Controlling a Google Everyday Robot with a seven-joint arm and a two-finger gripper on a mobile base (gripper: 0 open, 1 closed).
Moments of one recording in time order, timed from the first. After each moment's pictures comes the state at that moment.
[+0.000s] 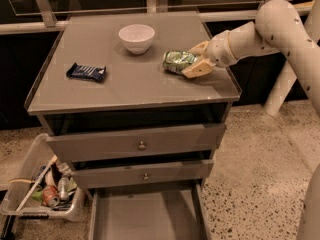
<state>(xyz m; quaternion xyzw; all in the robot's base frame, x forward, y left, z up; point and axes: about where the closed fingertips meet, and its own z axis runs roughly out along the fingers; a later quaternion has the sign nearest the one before) 0.717 -0.124 0.846 -0.58 0.68 0.17 0.42</state>
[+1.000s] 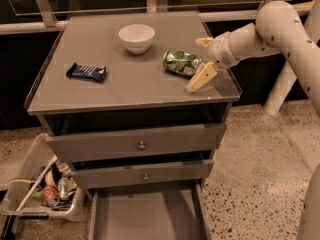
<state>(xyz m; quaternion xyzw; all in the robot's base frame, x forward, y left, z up) 0.717 -0.124 0.846 -0.58 0.68 0.17 0.42</state>
